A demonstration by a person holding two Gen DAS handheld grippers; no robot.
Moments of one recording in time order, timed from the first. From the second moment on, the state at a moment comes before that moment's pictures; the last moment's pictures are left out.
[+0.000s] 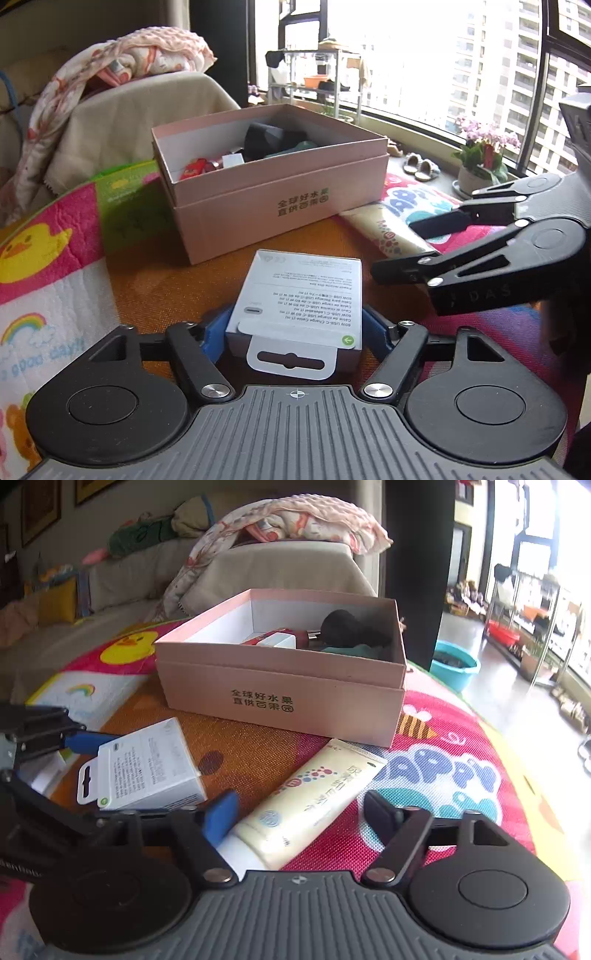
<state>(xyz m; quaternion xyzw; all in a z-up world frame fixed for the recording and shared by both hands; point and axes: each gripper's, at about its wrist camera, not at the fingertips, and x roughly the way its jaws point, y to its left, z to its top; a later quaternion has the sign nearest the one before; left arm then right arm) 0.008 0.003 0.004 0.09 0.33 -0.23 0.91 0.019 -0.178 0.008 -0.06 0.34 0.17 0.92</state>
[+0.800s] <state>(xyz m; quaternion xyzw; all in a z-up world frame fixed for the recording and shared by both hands) 0.035 0.005 0.130 0.07 0.16 -0.24 0.96 0.027 -0.212 0.131 -0.03 0.22 0.18 0.96</state>
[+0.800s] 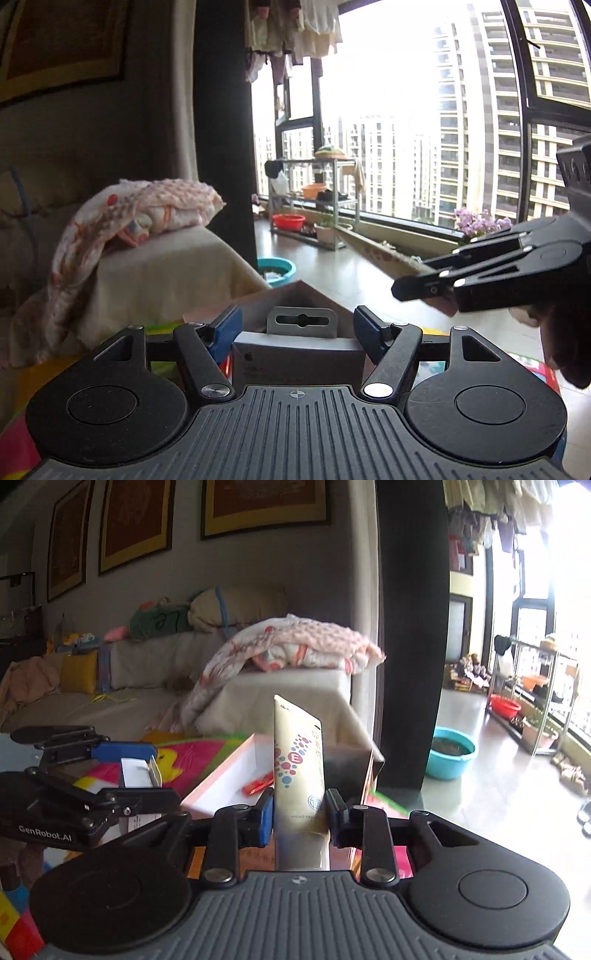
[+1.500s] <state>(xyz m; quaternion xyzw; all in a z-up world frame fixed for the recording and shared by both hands) 0.089 0.061 0.062 -0.03 0.28 -0.19 0.94 0.049 -0.181 0.046 -0.09 0.28 0.19 0.94</state>
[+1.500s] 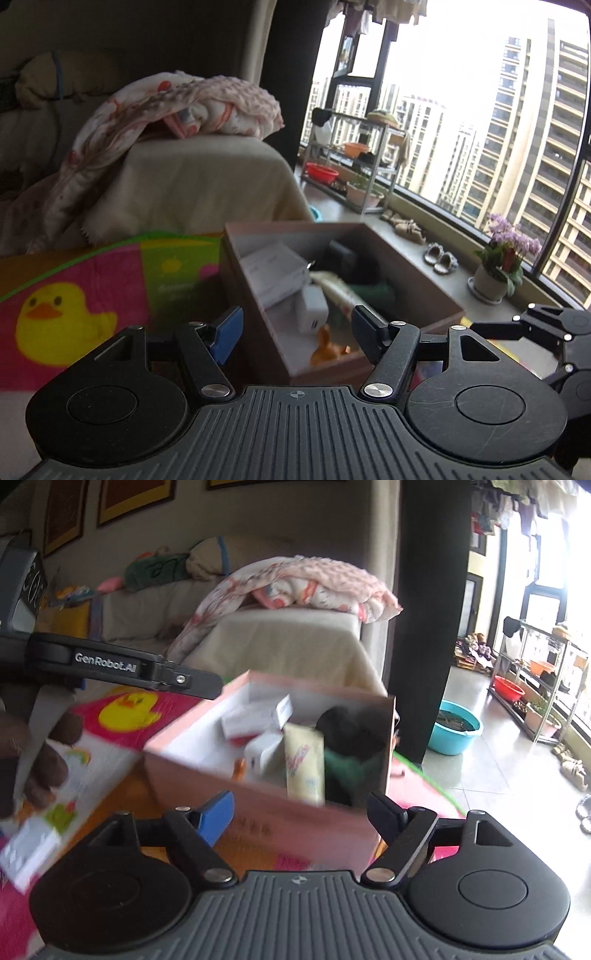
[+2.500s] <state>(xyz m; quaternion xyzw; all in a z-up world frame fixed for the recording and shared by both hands) 0.000 0.047 0.014 -0.07 0.37 -0.19 0.91 -0.044 -0.139 0.023 -0.17 0.30 0.28 0.89</state>
